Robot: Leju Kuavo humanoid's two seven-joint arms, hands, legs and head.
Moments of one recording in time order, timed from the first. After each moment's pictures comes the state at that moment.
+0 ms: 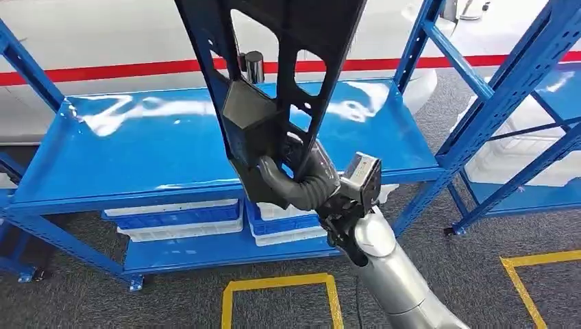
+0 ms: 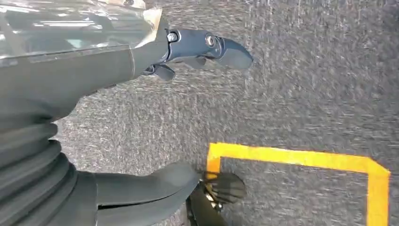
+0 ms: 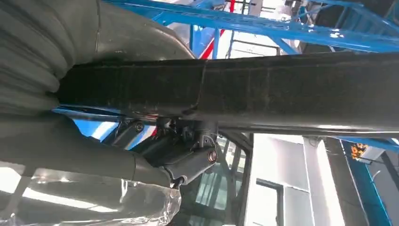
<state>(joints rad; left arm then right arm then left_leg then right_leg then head) -0.08 -0.04 0.18 -0.21 -0.11 0.10 -0.32 -0.42 -0.01 0.54 -1.72 -0.26 0.06 -0.29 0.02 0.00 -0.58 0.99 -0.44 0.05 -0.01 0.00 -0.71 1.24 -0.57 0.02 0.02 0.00</state>
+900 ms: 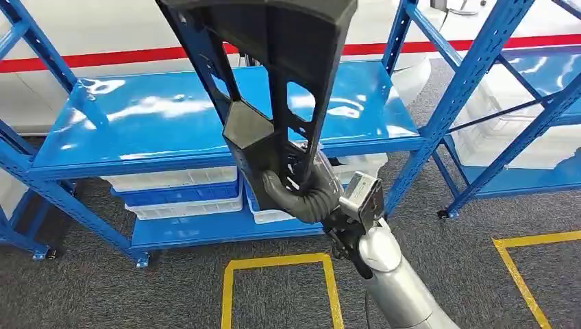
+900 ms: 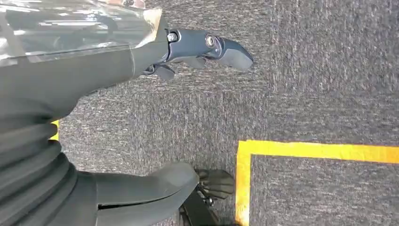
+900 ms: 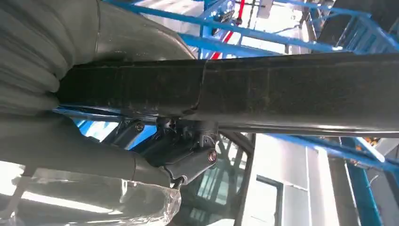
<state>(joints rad) -0.08 -0.04 0.16 -0.22 -0.13 0.09 -0.31 -0.35 -0.02 0.53 -1.77 -0.18 0.06 -0.29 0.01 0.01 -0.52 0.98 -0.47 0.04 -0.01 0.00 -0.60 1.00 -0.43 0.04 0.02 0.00</state>
